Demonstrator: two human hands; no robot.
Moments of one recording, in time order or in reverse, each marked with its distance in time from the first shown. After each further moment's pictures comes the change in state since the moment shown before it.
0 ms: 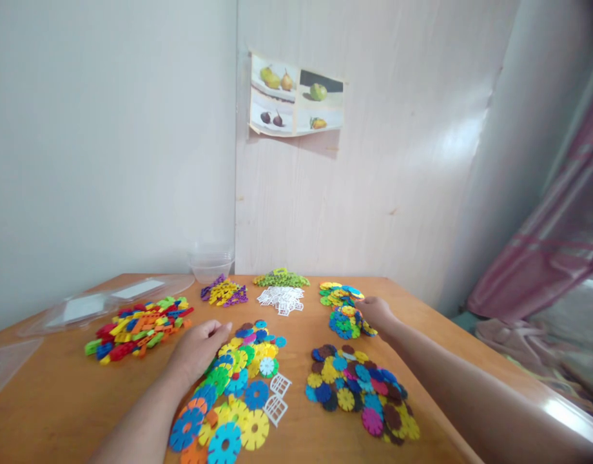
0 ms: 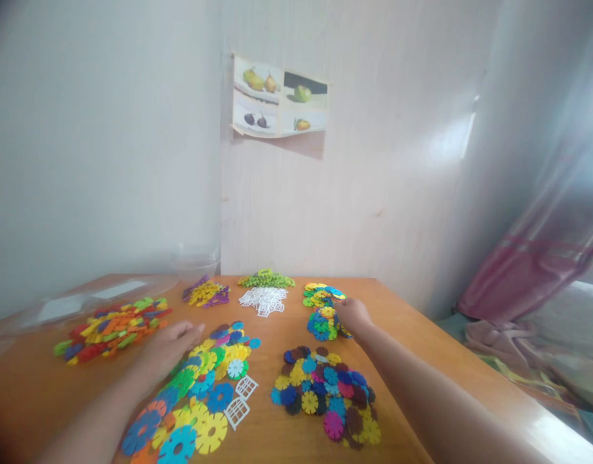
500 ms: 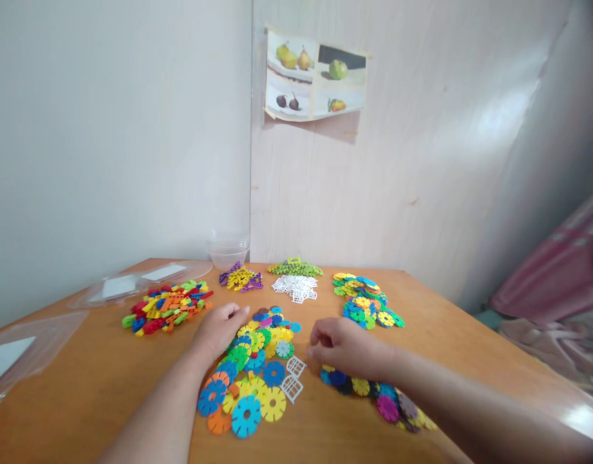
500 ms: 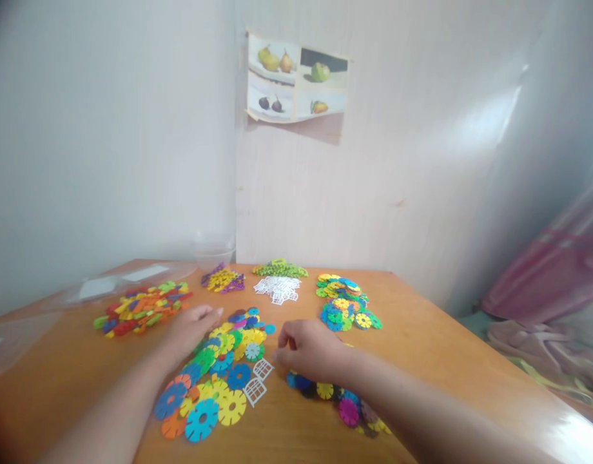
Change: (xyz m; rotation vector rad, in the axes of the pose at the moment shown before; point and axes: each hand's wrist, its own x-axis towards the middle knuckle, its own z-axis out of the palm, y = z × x) left_hand -0.002 0.000 0.001 0.014 -0.005 0.023; right_hand -0.133 -0.089 0.013 -0.081 -0.554 -0.620
